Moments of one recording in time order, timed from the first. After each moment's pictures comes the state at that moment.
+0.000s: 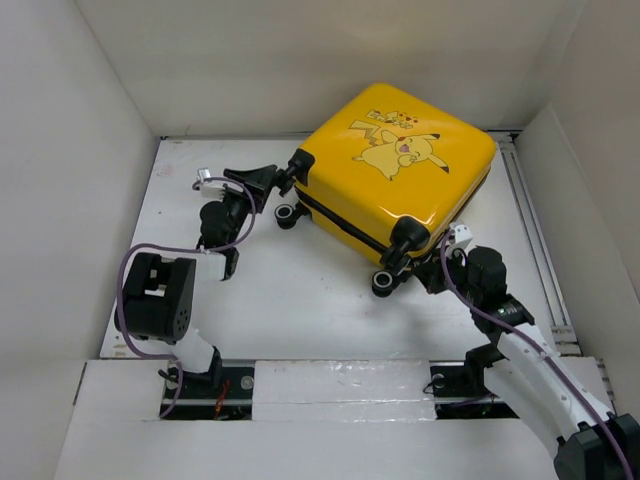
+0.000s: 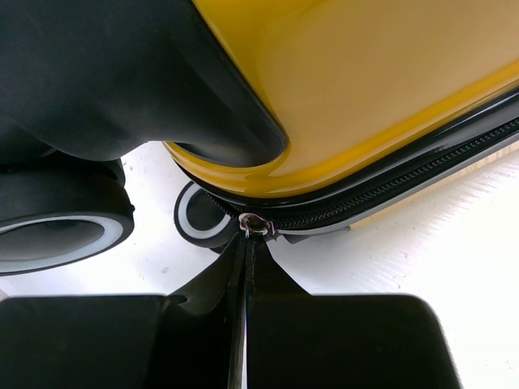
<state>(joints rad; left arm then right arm) -0.19 1.58 0.57 1.13 0.16 -1.34 0.30 0.66 0.36 -0.10 -0.31 0.23</state>
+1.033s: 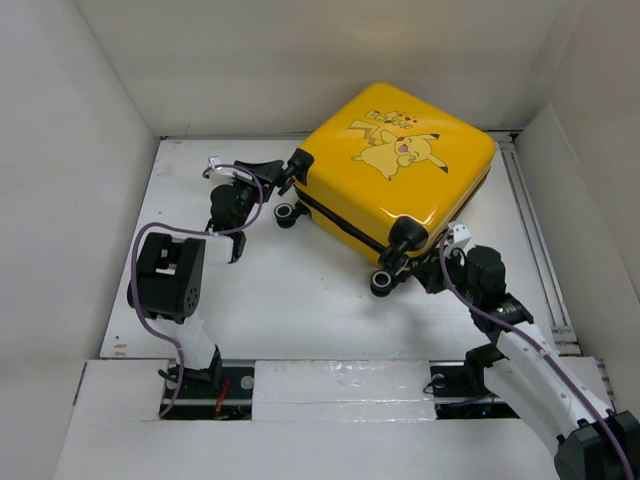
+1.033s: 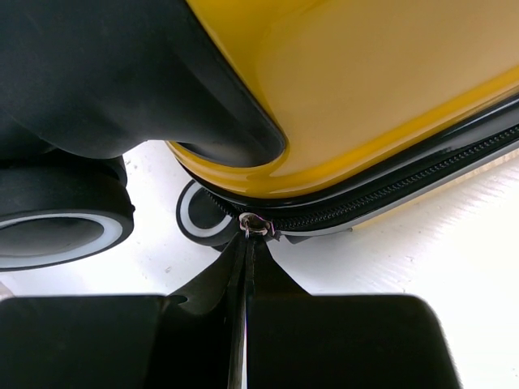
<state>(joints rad) -0.20 1.73 0.75 1.02 0.14 -1.28 0.30 0.67 0.36 -0.09 -0.33 0.23</state>
